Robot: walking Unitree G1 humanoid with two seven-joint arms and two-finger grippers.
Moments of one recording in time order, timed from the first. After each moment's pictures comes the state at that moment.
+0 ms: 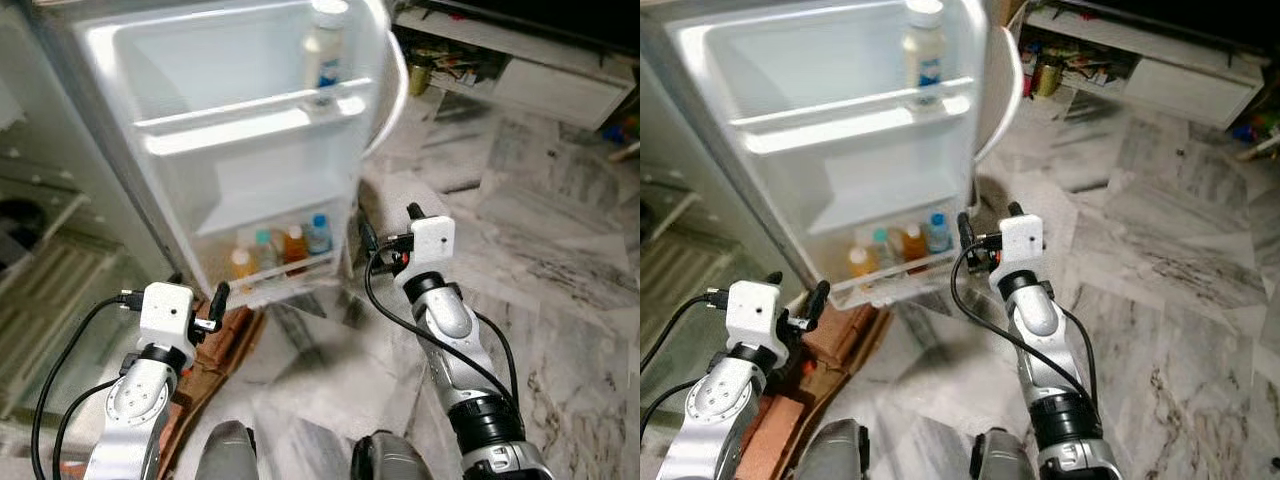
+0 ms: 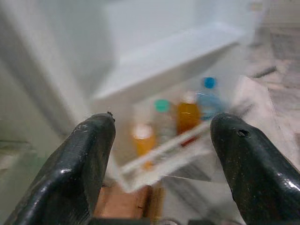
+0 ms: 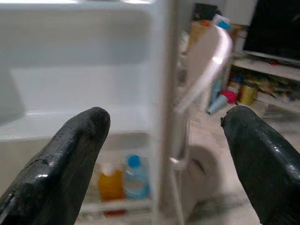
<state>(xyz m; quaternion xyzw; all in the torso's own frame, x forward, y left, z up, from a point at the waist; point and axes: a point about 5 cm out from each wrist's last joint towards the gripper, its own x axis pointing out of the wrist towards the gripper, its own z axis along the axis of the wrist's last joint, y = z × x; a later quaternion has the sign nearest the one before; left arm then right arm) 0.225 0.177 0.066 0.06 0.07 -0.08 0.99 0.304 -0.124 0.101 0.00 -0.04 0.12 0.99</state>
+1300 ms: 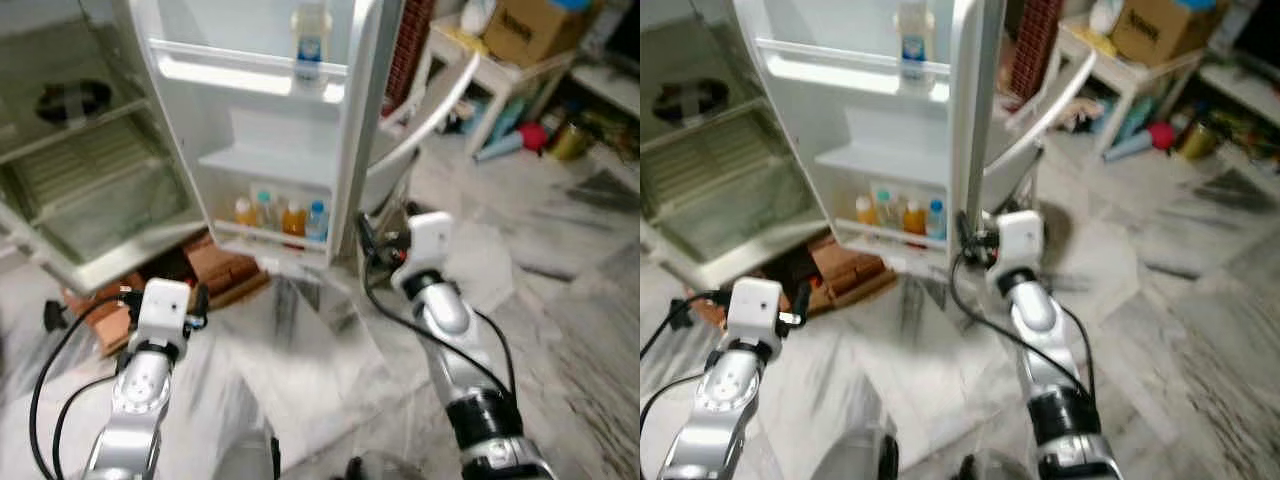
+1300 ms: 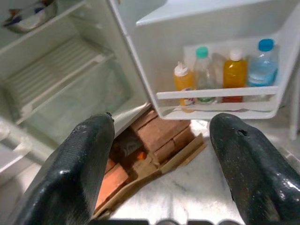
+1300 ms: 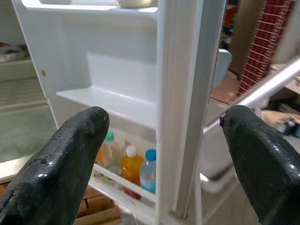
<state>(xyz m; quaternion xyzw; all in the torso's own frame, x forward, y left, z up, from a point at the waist) 0.238 0.196 0.054 0.14 0.10 0.01 0.98 0.309 -0.114 0.105 0.00 -0.04 0.14 0.99</state>
